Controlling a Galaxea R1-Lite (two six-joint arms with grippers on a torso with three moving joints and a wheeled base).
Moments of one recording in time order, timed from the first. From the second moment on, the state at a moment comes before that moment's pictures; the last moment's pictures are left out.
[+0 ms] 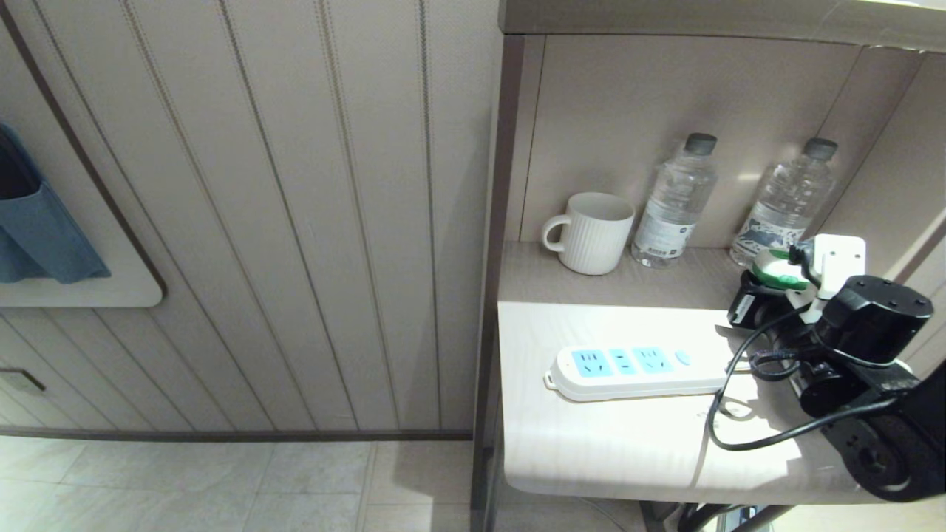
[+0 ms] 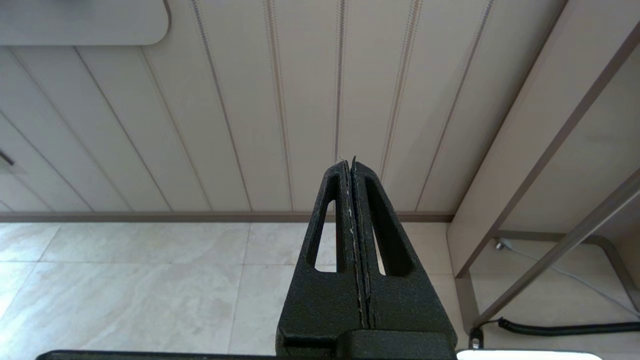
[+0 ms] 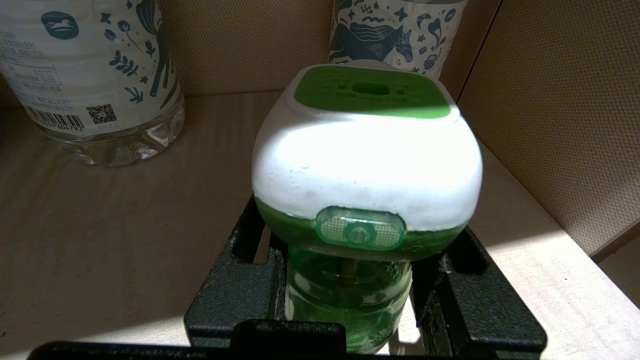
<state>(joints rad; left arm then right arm) -0.01 0.00 -0.03 0.08 -0.02 0.01 0.05 1.88 -0.48 -1.52 -0.41 -0.04</state>
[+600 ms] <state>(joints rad) -0.01 0.00 -0.03 0.08 -0.02 0.01 0.05 1.89 -0.48 -1.52 -0.41 -0.04</state>
